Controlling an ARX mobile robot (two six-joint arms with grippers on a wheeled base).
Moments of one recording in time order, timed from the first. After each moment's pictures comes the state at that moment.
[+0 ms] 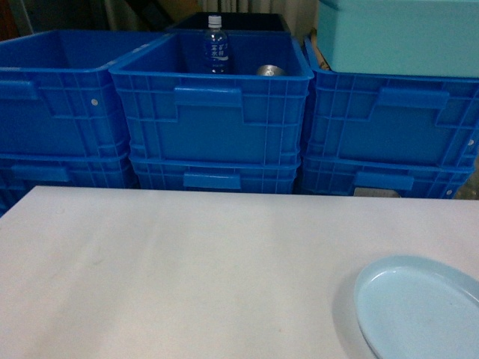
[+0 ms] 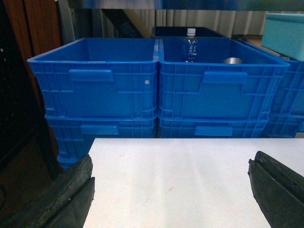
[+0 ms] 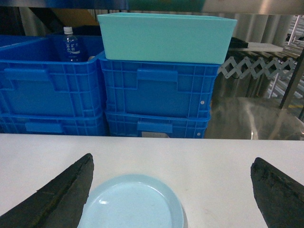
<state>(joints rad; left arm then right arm) 0.00 0.01 0.01 0.00 0.00 0.00 0.00 0.01 0.02 0.00 0.00 0.00</state>
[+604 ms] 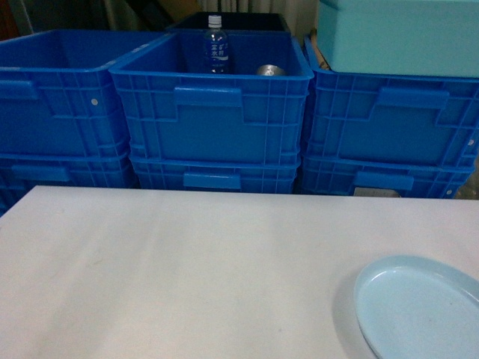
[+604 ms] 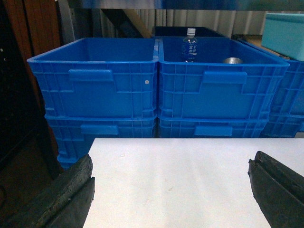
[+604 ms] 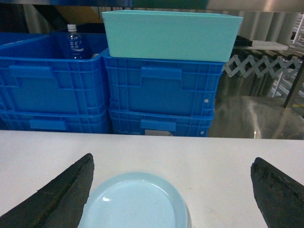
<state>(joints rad) 0.00 0.01 0.01 0.00 0.00 0.00 0.03 0.02 0.02 0.00 0.02 0.00</state>
